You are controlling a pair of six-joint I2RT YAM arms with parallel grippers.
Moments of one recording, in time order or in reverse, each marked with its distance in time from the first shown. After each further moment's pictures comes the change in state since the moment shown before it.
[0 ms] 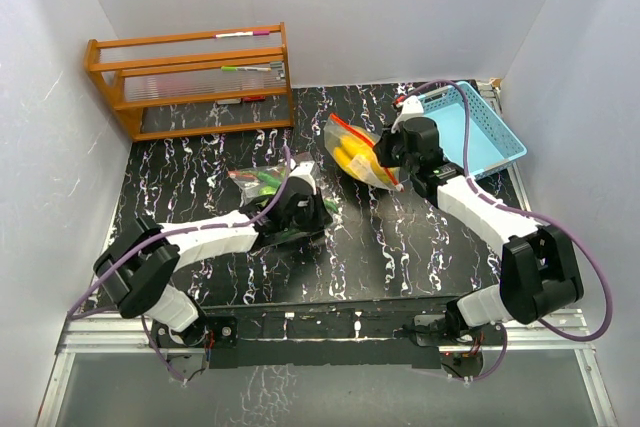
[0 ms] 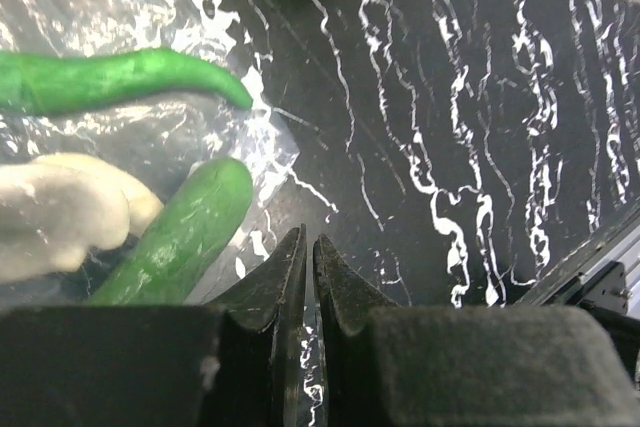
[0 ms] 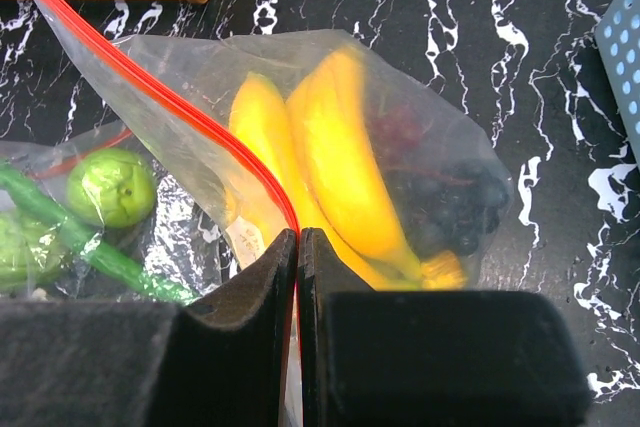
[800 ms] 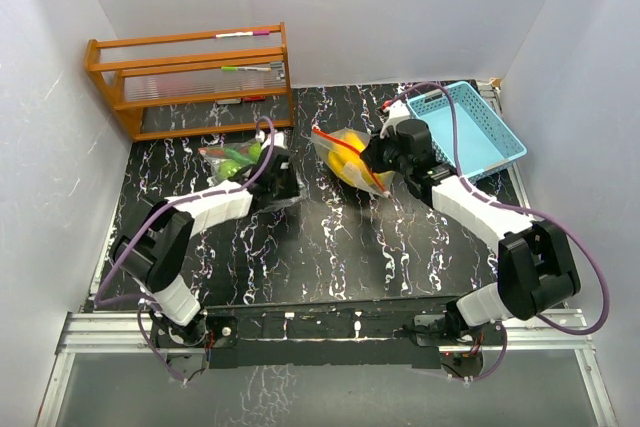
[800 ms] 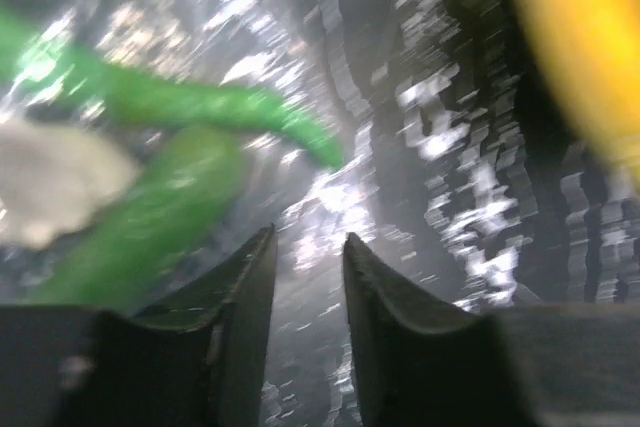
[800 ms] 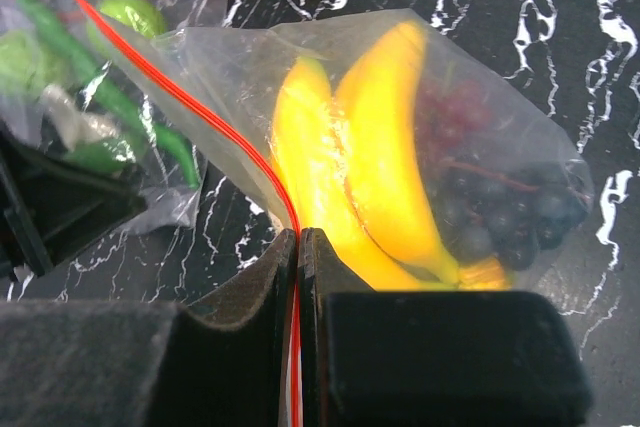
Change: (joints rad) left arm 0.263 0.150 0.080 -0.103 -0.126 0.147; right arm 0.024 0.029 0.001 0.002 -0.132 -0.013
